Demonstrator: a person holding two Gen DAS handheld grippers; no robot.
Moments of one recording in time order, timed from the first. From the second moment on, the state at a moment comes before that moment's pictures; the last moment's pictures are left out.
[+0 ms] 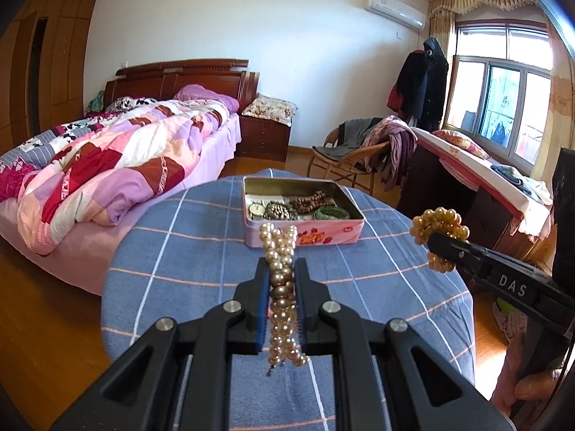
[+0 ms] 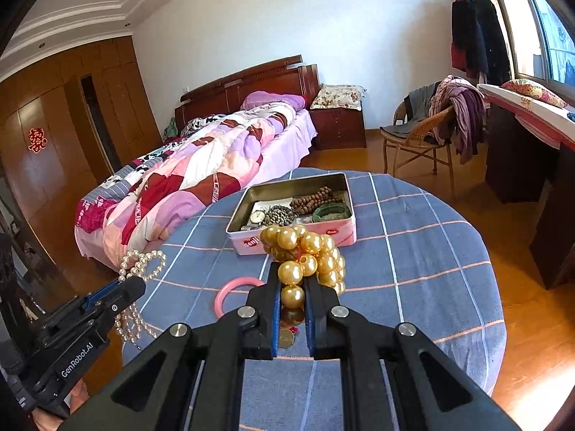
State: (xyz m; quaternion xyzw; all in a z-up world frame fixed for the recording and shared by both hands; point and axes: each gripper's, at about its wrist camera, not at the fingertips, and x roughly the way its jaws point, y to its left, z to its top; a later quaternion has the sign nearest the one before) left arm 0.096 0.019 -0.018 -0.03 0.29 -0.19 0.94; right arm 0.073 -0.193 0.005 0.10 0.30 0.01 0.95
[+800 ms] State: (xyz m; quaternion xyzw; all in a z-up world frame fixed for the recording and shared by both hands) left arm 0.115 -0.001 -0.047 -0.03 0.33 -0.22 0.91; right arm 0.109 -0.199 -0.029 0.10 0.34 -0.01 0.94
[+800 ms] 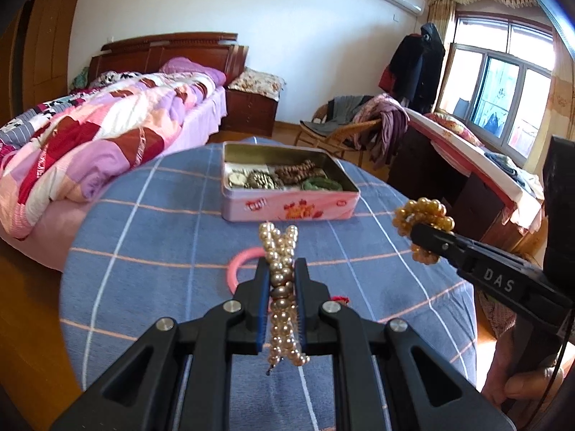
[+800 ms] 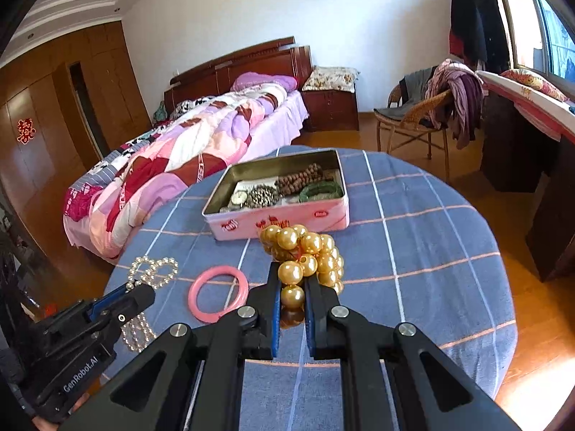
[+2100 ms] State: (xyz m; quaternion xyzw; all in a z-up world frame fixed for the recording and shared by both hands) left arm 0.302 -0.076 -0.061 -0.02 0.37 -0.20 0.90; right arm 0.344 -0.222 -0.068 0.09 0.39 0.01 0.92
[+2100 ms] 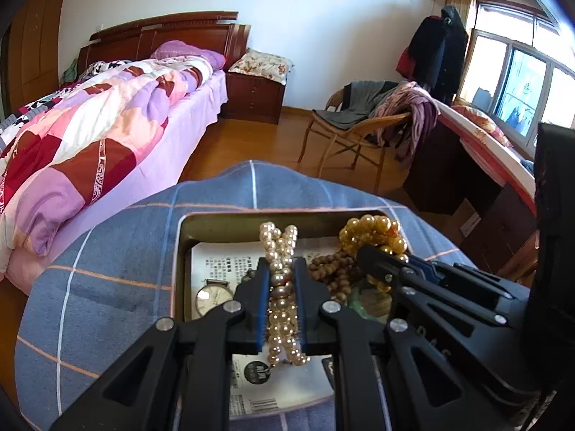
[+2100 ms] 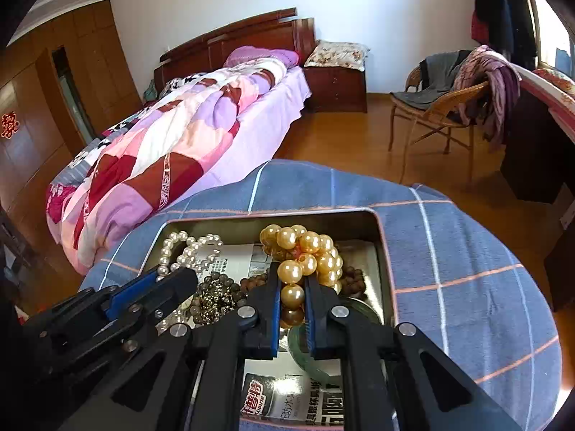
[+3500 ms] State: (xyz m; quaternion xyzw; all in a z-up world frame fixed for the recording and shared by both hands) left arm 0.165 -0.041 -0.037 0.03 0.34 -0.12 0.93; right arm 0.154 -0.228 -0.032 0.17 0.34 -0.01 0.92
